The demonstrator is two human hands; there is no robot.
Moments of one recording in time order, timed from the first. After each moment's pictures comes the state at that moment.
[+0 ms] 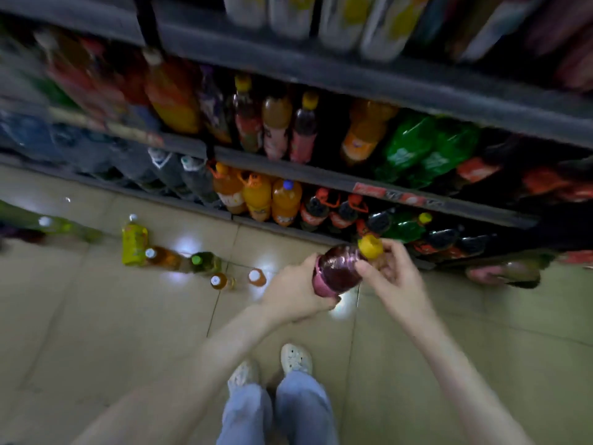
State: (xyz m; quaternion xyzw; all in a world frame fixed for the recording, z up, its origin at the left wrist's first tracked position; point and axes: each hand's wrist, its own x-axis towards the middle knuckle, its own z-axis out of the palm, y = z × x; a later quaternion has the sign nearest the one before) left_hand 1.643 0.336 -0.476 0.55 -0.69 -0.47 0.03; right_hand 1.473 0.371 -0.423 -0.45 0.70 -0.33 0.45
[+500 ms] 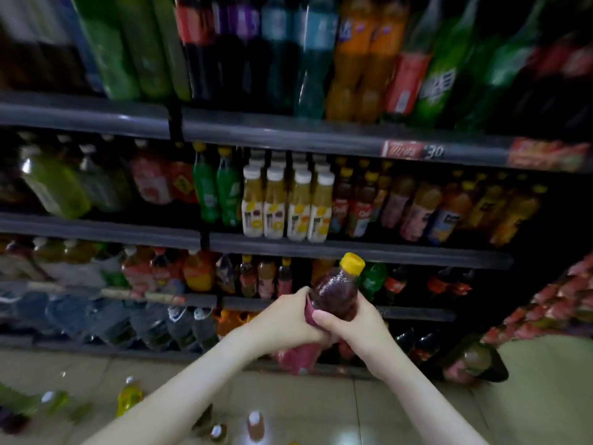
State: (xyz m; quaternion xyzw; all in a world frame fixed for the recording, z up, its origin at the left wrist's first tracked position) left_hand 1.692 0.330 -0.196 0.42 -0.80 -0.42 0.10; right_hand 1.541 0.398 -0.204 -0.45 0.66 -0.44 0.41
